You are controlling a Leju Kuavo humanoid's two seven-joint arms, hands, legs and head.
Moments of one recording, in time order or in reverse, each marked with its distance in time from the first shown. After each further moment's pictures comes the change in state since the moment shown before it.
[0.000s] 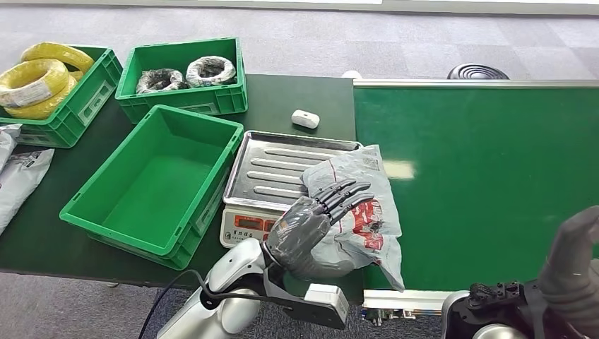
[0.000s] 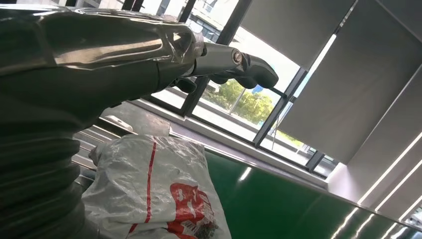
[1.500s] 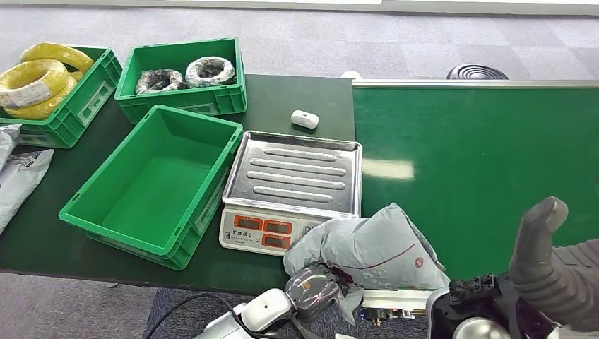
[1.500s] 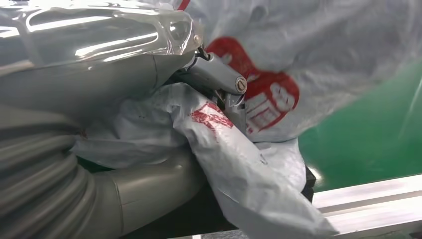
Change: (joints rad) left arm -0.098 -0.136 -0.217 0.943 -0.197 0.392 0.051; right arm -0.002 -0.006 0.069 0.058 0.000 0.000 0.000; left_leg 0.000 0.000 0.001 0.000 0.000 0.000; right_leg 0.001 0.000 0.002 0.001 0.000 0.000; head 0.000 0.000
